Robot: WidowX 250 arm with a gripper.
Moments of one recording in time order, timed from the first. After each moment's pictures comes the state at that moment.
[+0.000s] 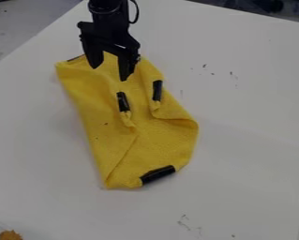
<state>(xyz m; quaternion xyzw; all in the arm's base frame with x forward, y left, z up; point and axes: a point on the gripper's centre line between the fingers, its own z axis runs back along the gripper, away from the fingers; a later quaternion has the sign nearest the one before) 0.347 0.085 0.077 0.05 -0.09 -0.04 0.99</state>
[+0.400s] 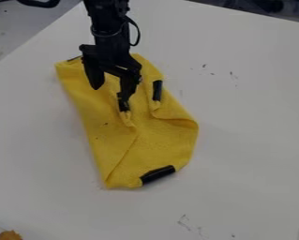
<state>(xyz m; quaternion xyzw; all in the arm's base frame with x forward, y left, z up) 0.334 0.072 0.048 0.03 -0.07 -0.02 1.00</state>
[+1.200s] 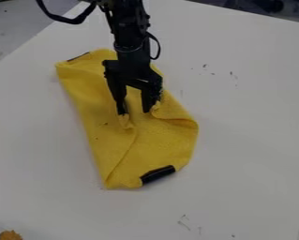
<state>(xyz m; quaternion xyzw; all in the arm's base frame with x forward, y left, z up) 0.346 0.052 0.023 0.00 -0.06 -0.02 1.00</state>
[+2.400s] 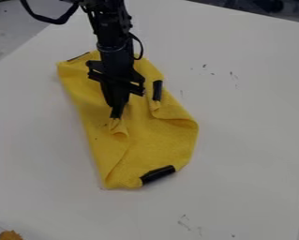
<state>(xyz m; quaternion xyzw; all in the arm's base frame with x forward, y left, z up) 0.335 0.073 0.021 0.01 -0.04 -0.02 1.00</state>
